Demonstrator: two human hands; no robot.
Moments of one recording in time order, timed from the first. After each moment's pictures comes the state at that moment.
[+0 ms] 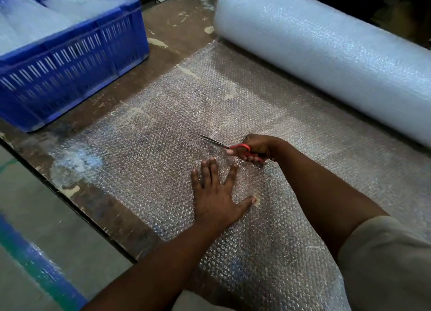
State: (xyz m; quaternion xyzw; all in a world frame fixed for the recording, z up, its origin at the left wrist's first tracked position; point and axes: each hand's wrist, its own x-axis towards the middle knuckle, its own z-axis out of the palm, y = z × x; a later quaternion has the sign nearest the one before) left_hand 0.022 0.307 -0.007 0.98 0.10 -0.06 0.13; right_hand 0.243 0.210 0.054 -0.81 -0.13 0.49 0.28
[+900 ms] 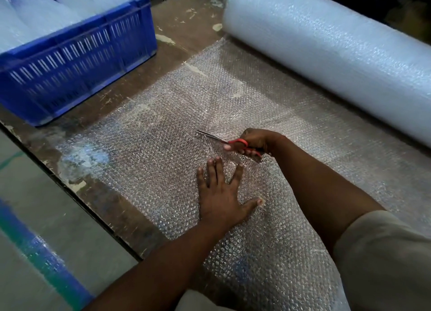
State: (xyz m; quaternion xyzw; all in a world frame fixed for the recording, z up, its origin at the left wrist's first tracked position) left_hand 0.024 0.307 -0.004 0.98 0.10 -0.07 0.13; right_hand 0.248 0.237 0.056 -0.82 -0.12 0.48 0.29
